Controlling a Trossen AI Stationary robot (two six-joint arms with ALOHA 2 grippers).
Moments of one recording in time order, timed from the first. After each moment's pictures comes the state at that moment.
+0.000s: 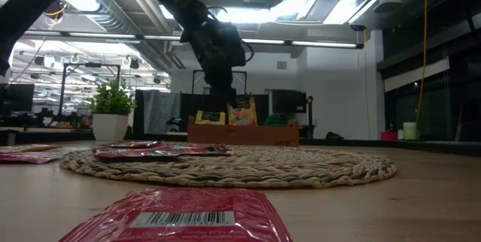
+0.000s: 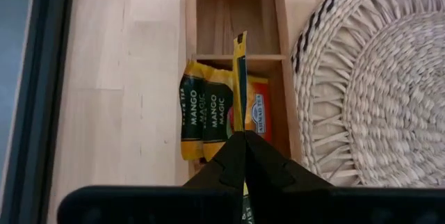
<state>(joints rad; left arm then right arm) 0.63 2.00 1.61 -0.75 0.36 0.52 0.06 1.81 2.36 -1.39 0.52 0.49</state>
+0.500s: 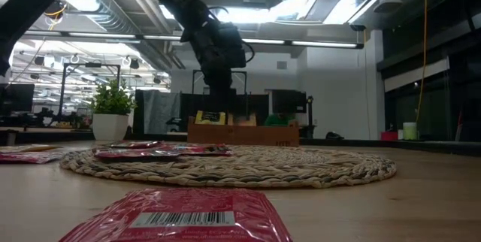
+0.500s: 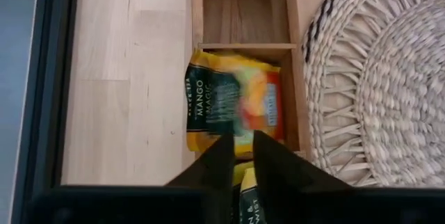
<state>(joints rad) 0.62 2.00 1.60 -0.76 0.31 0.53 0.06 1.81 2.36 -1.39 0.52 0.49</state>
